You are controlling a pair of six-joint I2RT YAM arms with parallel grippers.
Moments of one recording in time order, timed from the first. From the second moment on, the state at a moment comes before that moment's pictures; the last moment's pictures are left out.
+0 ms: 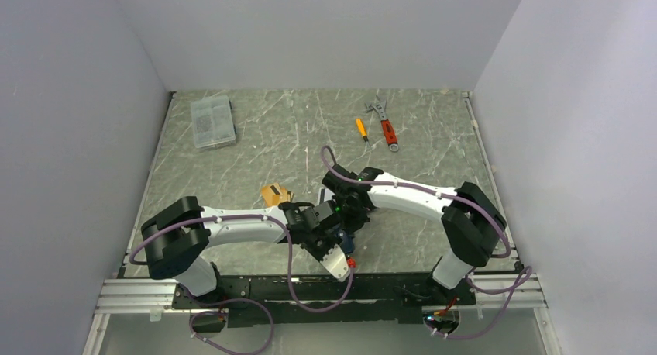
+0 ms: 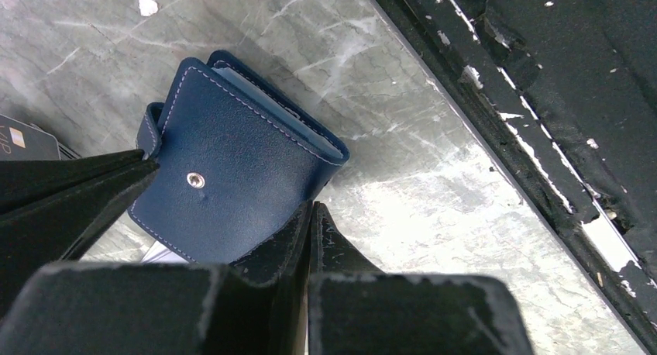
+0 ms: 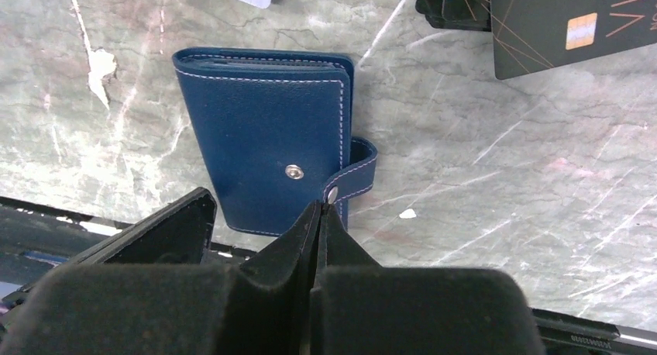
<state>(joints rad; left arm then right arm) -1.16 1.57 0.90 -0.47 0.26 1.16 0.90 1.63 1.08 -0.82 0.02 0.71</state>
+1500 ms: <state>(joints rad) -1.16 1.59 0.91 -0.48 0.24 1.18 0.84 1.70 1.05 -0.72 -0.17 0.64</state>
